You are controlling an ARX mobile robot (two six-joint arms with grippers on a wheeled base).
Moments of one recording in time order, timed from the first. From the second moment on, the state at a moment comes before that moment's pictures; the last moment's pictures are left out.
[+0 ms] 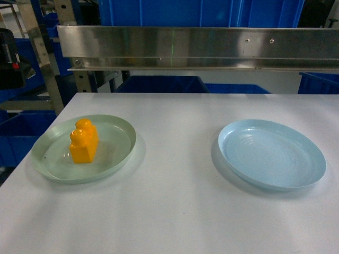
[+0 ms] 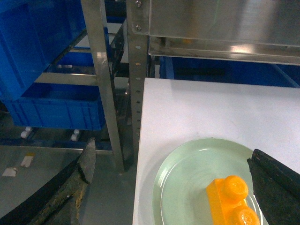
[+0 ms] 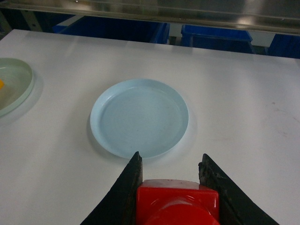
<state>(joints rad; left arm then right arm) -0.01 1.46 0.70 0.45 -0.07 -0.07 -0.01 0.79 0.50 -0.10 -0.19 -0.08</state>
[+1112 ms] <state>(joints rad) -0.21 1.97 1.10 0.17 -0.28 -0.16 -0.01 0.79 0.50 -0.09 -0.19 -0.10</state>
